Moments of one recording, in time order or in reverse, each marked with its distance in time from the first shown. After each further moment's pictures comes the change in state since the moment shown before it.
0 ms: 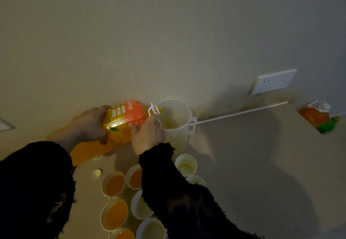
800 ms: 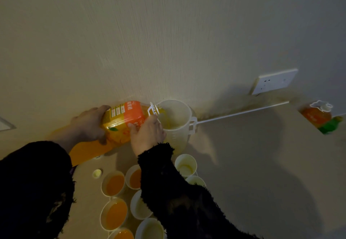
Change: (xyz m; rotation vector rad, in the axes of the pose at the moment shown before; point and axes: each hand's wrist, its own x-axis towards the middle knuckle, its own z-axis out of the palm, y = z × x) left_hand 0.003 -0.003 0.001 0.016 0.006 -0.010; right_hand -0.002 0.000 -0.001 -0.002 0.005 -0.012
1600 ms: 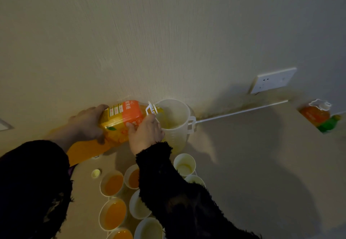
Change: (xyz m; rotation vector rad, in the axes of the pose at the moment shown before) left_hand 0.006 -0.004 0.002 0.017 0.005 0.007; right_hand 0.001 -0.001 -0.001 0.033 -0.016 0.012
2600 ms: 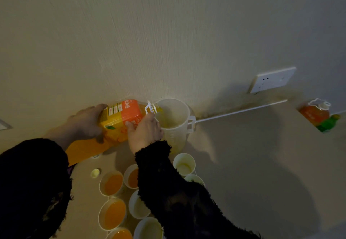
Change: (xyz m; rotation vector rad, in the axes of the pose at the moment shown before) left_hand 0.005 -0.002 0.001 0.004 -0.001 0.000; right_hand 0.000 -0.002 -0.002 -0.003 -0.020 0.000
